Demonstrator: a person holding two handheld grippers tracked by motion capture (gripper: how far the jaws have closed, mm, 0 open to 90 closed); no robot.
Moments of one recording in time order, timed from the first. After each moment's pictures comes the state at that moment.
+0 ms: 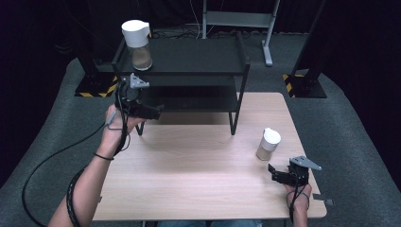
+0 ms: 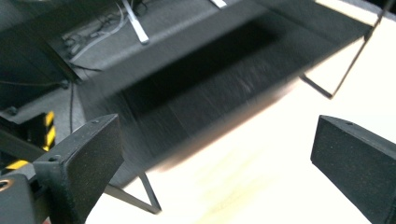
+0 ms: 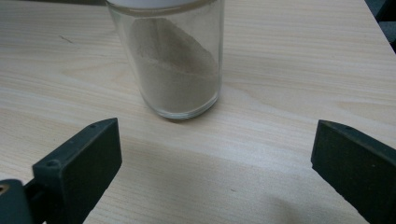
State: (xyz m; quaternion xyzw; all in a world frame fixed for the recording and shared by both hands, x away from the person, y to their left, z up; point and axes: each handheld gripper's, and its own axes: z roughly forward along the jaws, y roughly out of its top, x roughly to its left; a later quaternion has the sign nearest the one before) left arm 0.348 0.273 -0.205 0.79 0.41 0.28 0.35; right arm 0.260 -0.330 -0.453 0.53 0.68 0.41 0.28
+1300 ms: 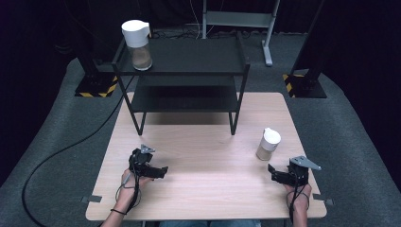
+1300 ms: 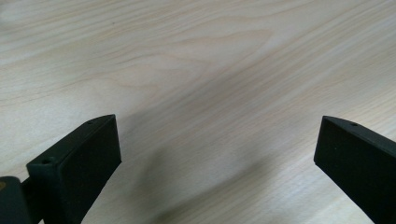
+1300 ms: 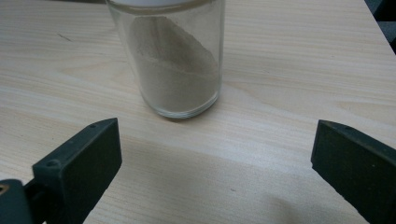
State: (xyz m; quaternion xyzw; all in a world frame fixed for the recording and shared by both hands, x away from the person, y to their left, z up) left arm 0.327 0.290 -0.404 0.79 0.50 0.15 0.32; right arm 0.261 -0.329 -0.452 0.53 0.69 0.41 0.28
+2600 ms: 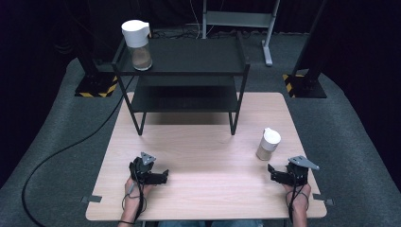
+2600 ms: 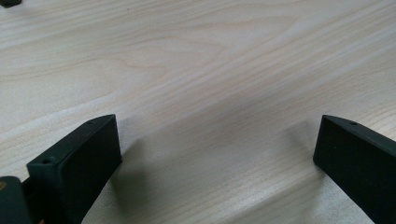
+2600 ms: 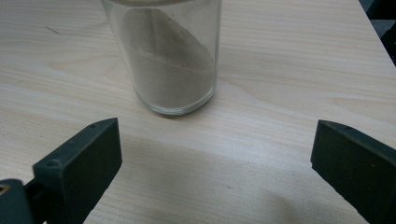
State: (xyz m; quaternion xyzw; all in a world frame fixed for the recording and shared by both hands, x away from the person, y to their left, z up) left arm 0.296 0.274 -0.437 0.77 0.51 0.22 0.33; right arm 0.261 -0.320 -0.450 0.54 0.69 0.39 0.29
